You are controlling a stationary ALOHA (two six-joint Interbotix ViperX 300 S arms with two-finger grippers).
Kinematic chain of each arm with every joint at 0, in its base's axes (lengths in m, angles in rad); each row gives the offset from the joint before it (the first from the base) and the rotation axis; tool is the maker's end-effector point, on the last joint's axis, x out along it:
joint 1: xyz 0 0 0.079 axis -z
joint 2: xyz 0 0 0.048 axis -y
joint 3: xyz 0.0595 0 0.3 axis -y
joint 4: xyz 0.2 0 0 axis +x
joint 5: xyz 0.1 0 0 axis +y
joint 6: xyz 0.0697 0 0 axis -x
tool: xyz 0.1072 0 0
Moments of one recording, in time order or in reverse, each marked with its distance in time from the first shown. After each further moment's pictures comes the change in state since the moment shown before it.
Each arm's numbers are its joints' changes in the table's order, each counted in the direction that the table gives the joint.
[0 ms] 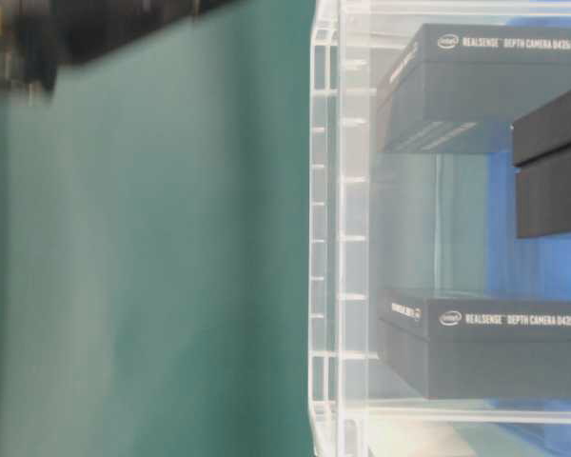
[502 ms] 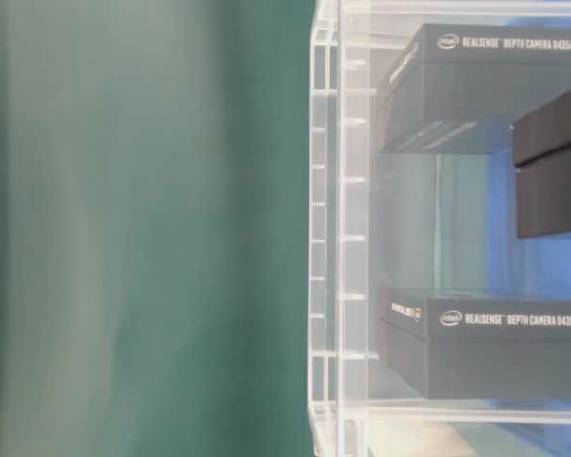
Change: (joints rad) left arm 0.000 0.000 0.000 -0.002 0.002 -0.002; right arm -0.051 0.302 -0.285 0.000 -0.021 -0.020
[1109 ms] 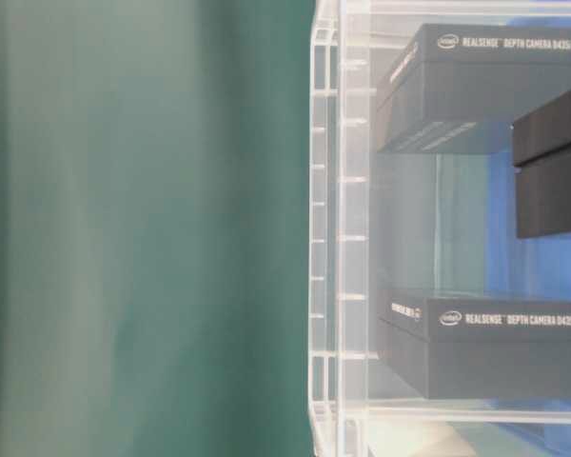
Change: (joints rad) left arm -0.002 -0.003 0.000 0.002 0.000 0.000; right arm 0.413 0.092 -0.074 -0.009 -0.014 0.451
